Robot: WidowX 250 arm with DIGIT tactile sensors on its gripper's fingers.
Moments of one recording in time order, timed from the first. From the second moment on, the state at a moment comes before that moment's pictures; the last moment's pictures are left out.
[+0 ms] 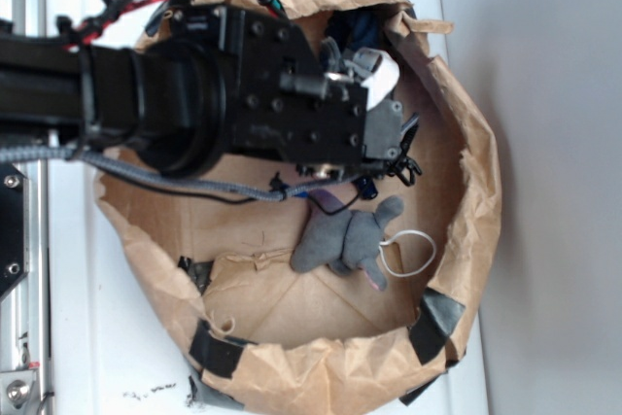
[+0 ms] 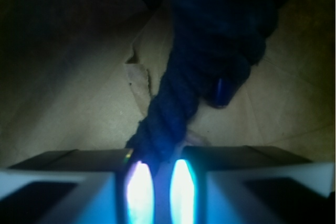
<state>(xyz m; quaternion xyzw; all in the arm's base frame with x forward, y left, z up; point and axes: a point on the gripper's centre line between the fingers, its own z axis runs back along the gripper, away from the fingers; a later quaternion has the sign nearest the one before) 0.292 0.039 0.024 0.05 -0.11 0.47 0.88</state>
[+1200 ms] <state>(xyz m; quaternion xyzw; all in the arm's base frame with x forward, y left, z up) 0.277 0.055 0.067 -0.02 -0.01 0.48 0.88</state>
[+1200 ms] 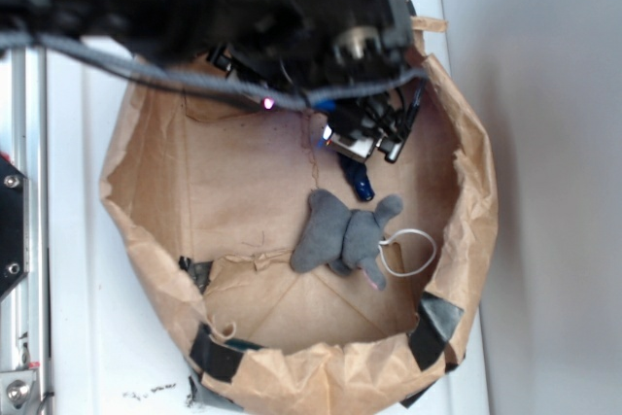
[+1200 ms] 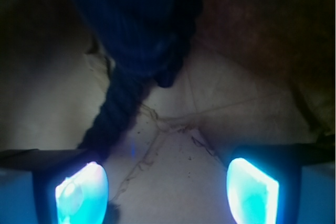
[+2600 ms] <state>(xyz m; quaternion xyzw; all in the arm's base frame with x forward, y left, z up) 0.306 0.037 0.021 0.00 -0.04 0.50 0.87</state>
